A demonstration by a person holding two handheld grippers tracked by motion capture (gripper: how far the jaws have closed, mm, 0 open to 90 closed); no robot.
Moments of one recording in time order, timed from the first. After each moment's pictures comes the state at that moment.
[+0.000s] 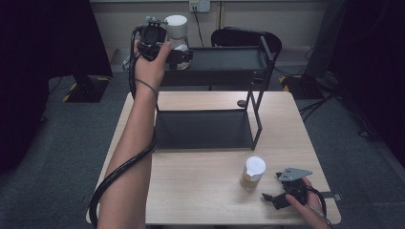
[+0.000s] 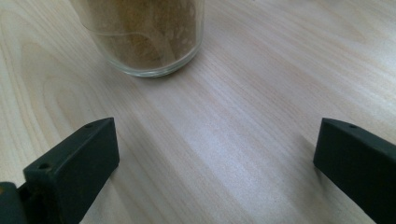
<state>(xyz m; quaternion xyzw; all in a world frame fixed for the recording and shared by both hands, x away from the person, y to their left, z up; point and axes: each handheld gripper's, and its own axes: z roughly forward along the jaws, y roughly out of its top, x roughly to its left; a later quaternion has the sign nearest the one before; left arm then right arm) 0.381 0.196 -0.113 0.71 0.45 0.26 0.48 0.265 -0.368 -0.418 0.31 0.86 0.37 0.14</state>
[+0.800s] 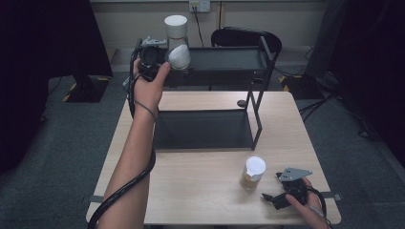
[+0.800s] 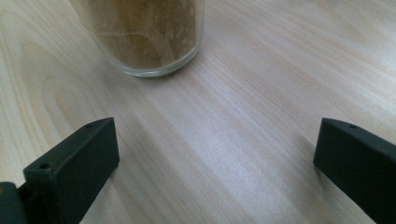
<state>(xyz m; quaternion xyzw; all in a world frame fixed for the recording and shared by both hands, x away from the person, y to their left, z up) 0.359 0.205 -0.152 0.71 0.44 0.24 0.50 0.265 -0.368 -0.418 0.31 0.86 0.37 0.14</state>
